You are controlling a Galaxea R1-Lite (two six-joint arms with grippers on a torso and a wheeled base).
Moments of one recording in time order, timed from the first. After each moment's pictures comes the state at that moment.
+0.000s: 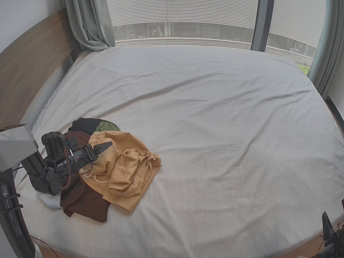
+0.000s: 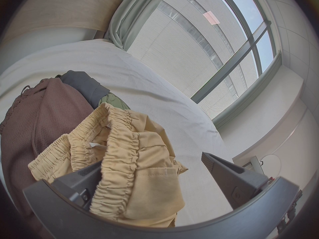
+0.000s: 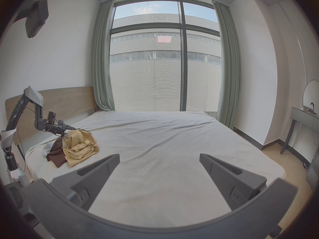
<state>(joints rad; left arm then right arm) 0.02 2.20 -0.69 -1.22 -0.50 -0.48 0.00 0.02 -0.02 0.00 -0.01 -0.01</state>
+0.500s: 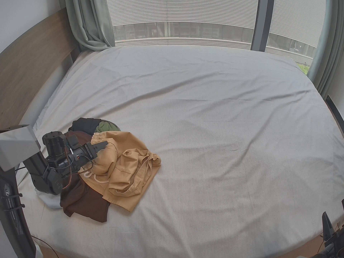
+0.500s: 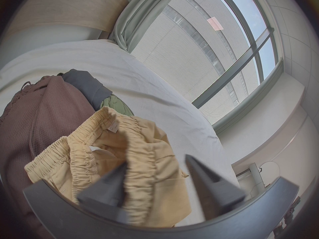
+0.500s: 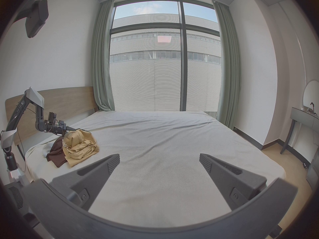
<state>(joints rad) 0.03 2.24 -0.72 -1.26 -0.49 -0.54 0.00 0.02 -0.02 0.00 -0.01 -0.01</state>
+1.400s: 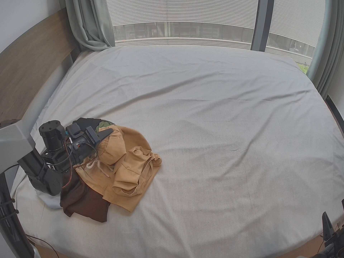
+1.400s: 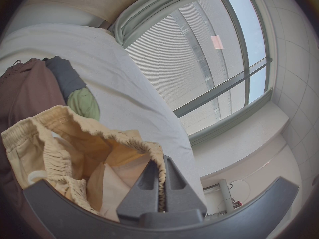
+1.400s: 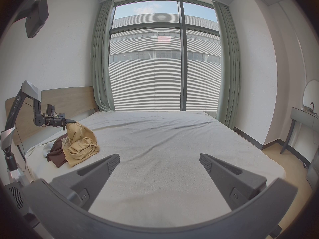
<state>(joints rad) -0.09 2.09 -0.67 -1.34 -0.50 -0.85 0.00 0.02 -0.02 0.00 -0.01 -0.01</state>
